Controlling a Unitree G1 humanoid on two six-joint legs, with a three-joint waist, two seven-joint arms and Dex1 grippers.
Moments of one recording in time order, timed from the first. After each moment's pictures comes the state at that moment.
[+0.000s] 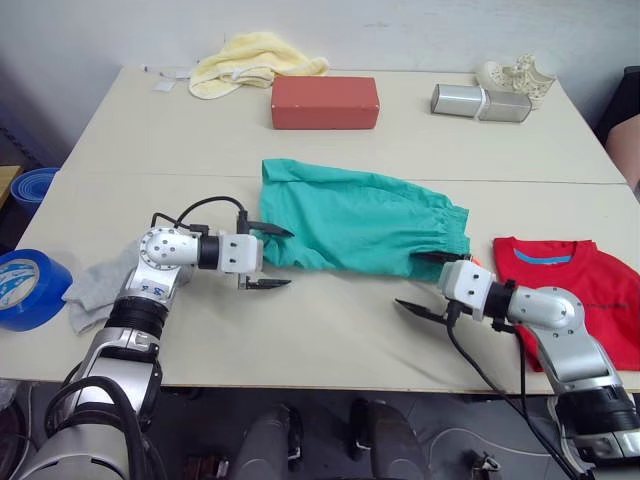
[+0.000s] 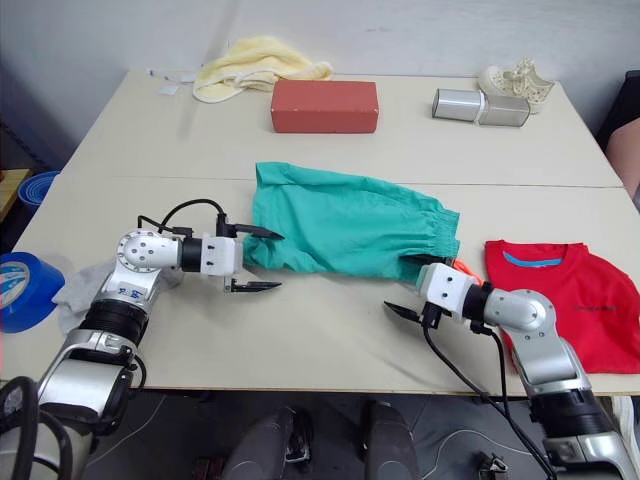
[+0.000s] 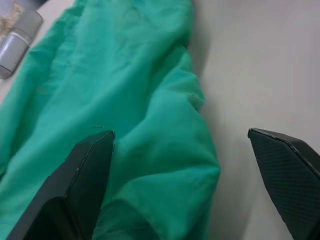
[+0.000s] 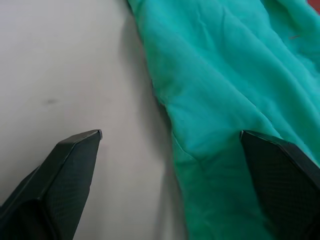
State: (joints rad) left arm -0.74 0.56 -0.15 0.74 0.10 -0.71 -1.07; right arm -0.26 -0.68 0.04 0.08 0.02 -0.20 0.91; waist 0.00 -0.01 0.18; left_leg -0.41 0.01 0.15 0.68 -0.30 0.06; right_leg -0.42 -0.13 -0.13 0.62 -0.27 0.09
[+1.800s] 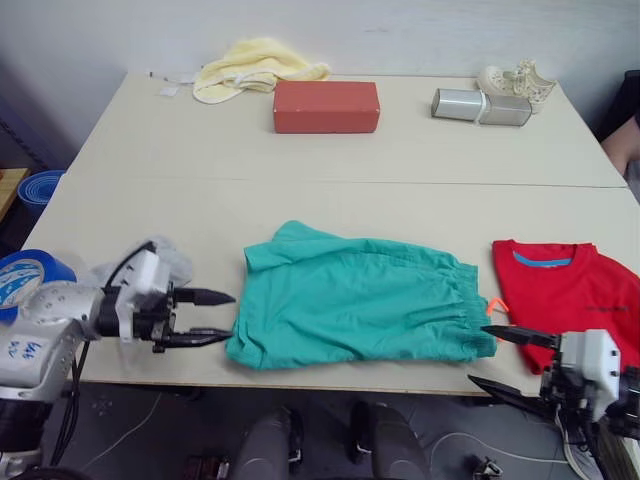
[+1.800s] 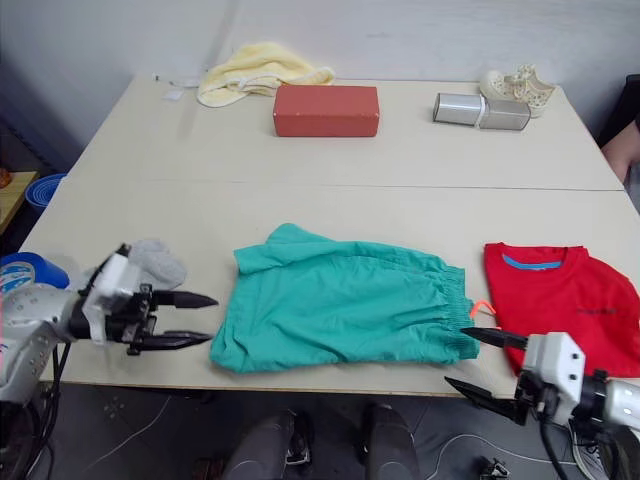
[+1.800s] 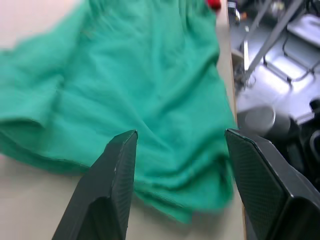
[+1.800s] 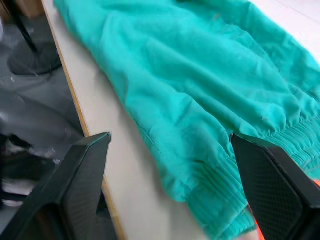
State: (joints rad) left arm -0.16 0.92 0.15 -0.10 -0.67 0.38 -1.32; right arm 0.58 -0.90 -0.41 -0.38 0.75 0.03 1.09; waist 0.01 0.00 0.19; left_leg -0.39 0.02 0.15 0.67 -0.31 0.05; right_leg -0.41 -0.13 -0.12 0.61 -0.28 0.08
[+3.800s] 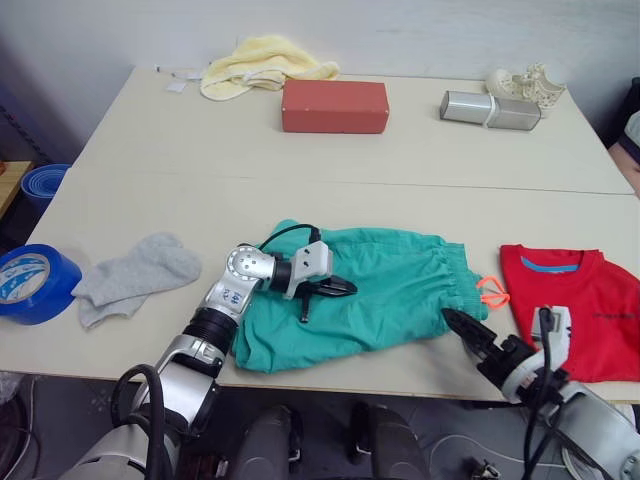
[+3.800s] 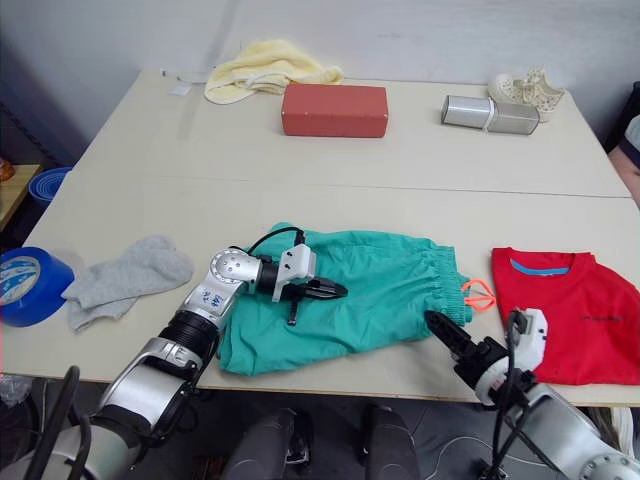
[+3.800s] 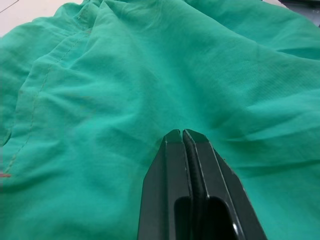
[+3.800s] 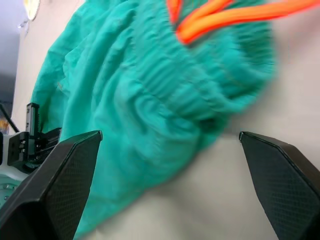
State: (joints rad) left arm -0.72 0.25 -0.28 0.66 -0.06 -0.19 -1.16; right arm 0.48 -0.61 -0.38 -0.57 1.77 0.67 -0.24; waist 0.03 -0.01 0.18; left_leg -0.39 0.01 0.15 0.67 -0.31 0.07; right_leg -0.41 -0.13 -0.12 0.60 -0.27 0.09
